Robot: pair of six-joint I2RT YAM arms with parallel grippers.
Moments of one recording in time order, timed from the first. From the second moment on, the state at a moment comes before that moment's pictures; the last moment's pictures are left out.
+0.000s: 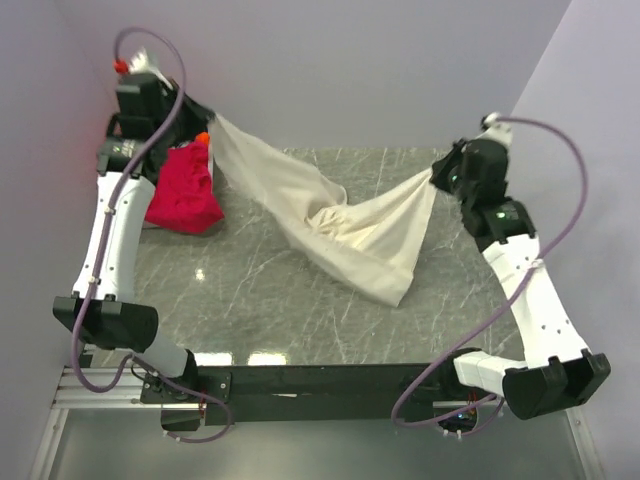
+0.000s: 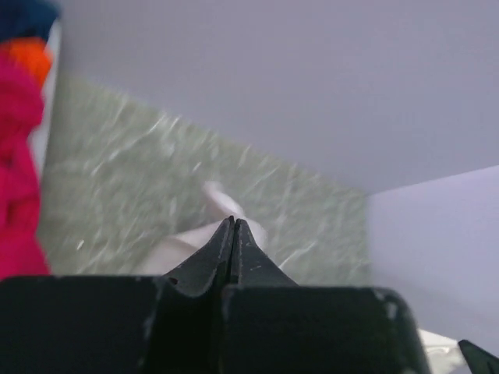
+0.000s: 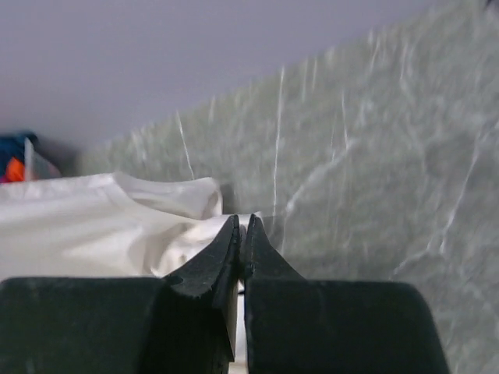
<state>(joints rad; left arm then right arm) -0.11 1.53 1.83 -0.62 0.07 -0.69 0.21 1.18 1.29 -0.48 0.21 0.50</state>
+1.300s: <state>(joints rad) -0.05 1.01 0.93 -0.52 0.18 -0.66 0.12 1.20 1.03 -0.56 0.25 0.48</state>
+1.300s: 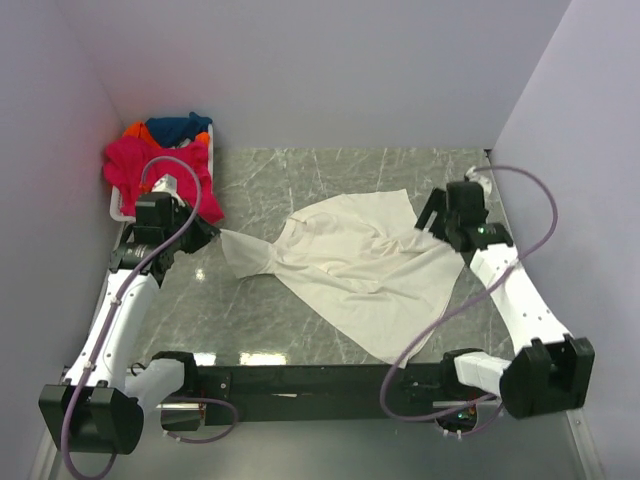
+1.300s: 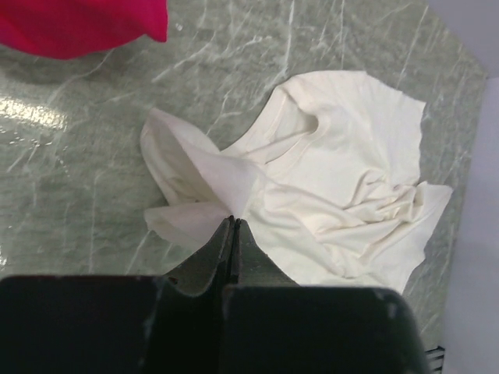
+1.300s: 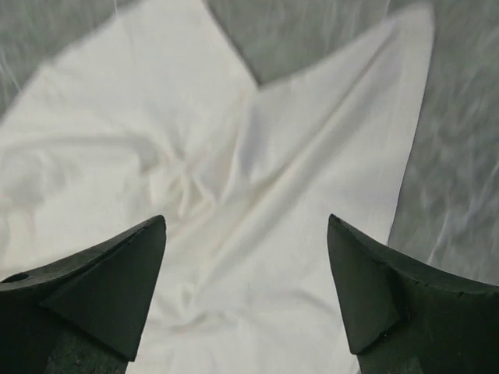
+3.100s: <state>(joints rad) -0.01 1.32 1.12 -0.45 0.16 -0.54 0.30 1.80 1.45 -0.57 0.13 0.52</state>
